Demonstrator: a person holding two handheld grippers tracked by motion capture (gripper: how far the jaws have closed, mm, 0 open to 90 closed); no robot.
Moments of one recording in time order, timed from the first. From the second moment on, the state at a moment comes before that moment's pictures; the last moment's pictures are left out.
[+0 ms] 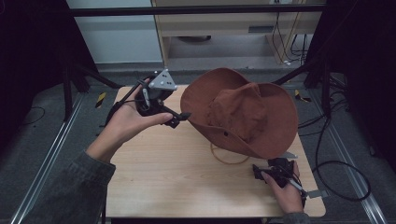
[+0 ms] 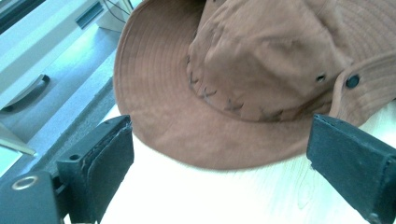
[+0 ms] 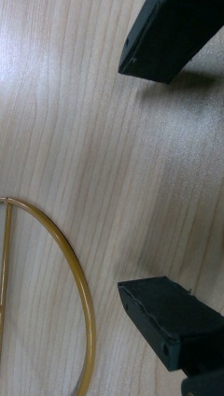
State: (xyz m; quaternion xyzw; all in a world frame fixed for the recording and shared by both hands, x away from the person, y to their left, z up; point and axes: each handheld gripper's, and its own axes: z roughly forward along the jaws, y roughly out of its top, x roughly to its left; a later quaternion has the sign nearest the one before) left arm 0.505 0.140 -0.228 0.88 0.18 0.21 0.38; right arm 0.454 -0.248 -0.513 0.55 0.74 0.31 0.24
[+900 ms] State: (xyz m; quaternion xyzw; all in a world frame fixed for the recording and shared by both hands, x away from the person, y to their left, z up) left arm 0.472 0.203 -0.371 0.89 0.22 0.21 0.34; right arm 0.454 -0.248 -0.513 0.55 0.74 0.31 0.24
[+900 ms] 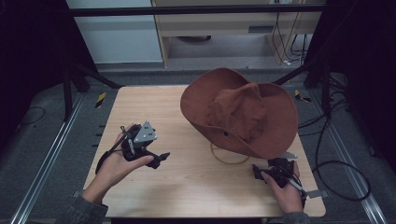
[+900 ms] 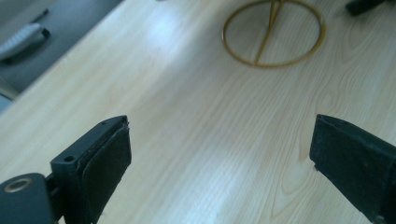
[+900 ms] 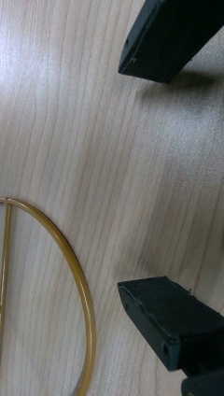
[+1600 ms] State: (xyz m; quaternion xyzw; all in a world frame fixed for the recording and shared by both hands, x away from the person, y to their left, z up) left arm 0.472 0.290 -0.483 0.85 0.36 0.17 0.33; right arm 0.454 -0.248 -0.513 0.55 0.74 0.31 0.24
